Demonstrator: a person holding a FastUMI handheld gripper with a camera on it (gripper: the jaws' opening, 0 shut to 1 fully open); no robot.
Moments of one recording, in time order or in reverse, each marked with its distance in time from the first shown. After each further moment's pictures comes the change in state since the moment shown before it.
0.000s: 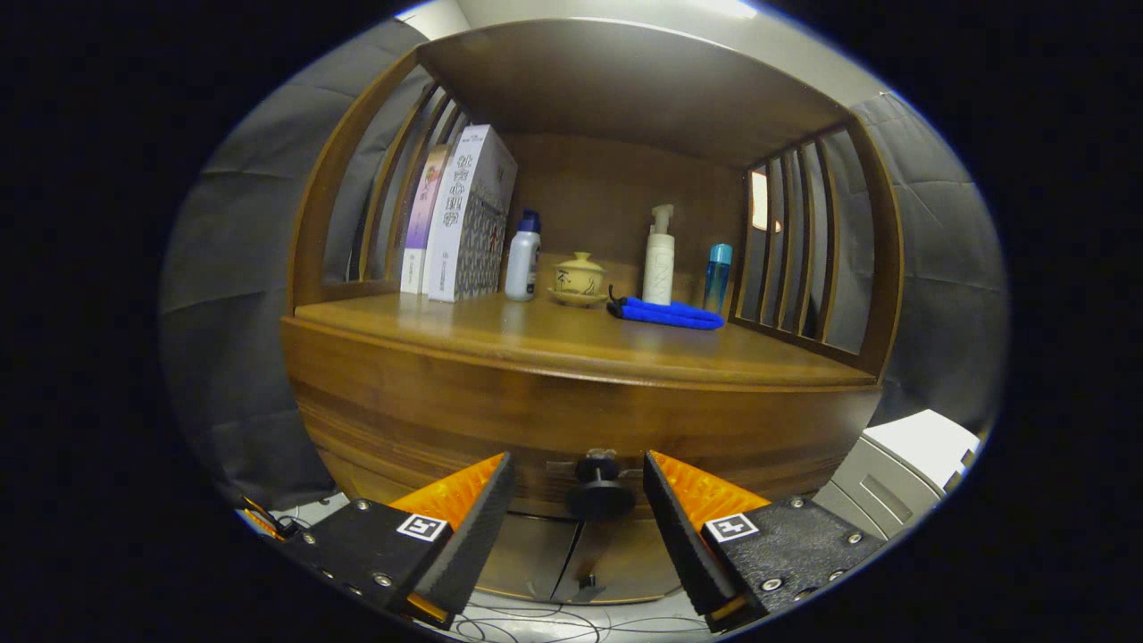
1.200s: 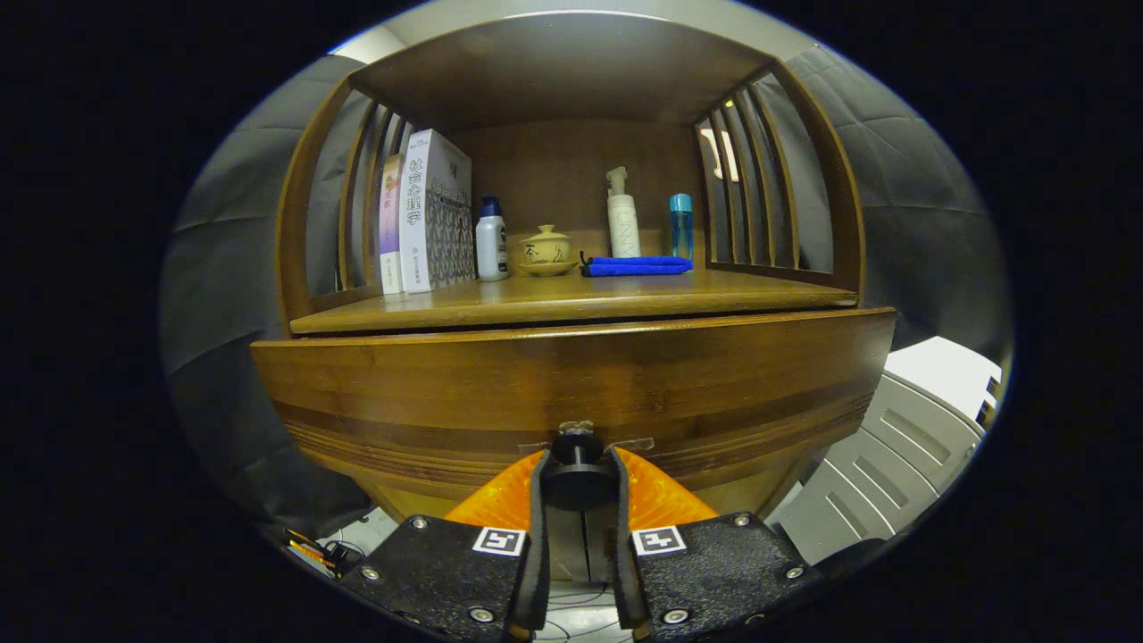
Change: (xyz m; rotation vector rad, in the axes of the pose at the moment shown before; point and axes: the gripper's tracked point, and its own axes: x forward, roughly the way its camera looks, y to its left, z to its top) arm -0.037 -0.012 -0.032 0.200 0.037 0.024
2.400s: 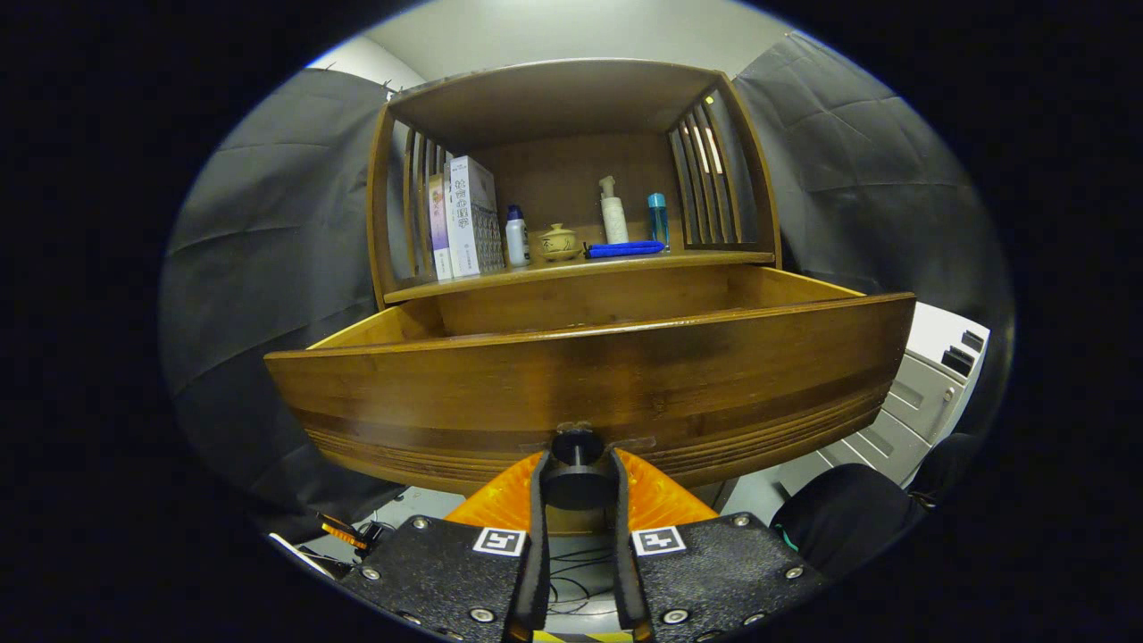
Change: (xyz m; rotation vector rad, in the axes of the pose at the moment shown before) arm -0.136 0.007 -0.051 0.055 0.019 0.041
